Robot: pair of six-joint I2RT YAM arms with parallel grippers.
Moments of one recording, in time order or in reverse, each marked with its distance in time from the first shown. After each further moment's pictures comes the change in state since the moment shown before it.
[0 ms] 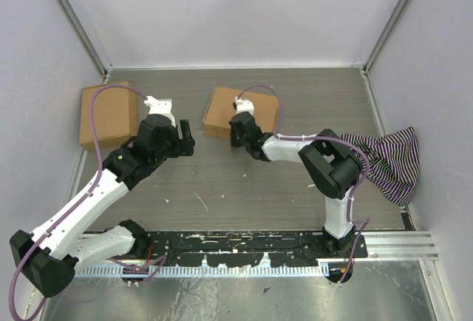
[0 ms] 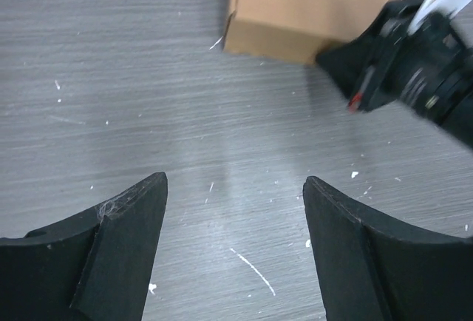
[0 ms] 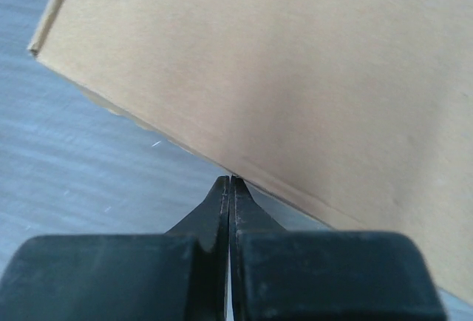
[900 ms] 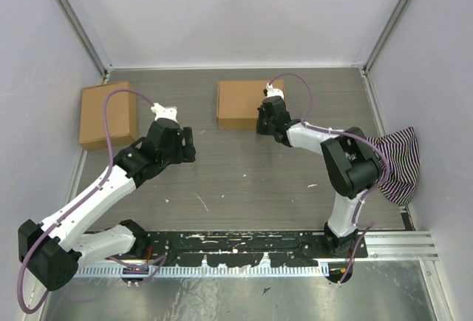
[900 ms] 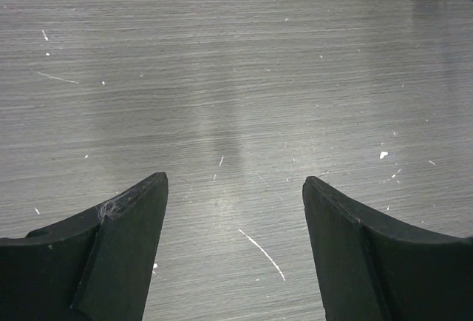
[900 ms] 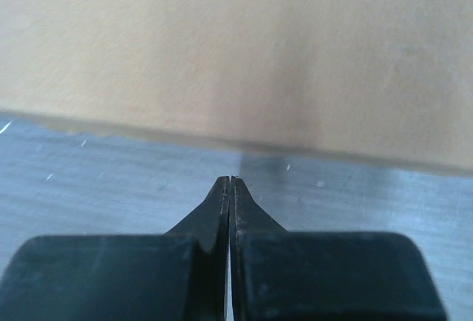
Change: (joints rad) left arm 0.000 0.052 -0.065 -0.035 -0.003 -0.056; right arm -0.274 -0.058 0.015 -0.153 -0.135 -0.035
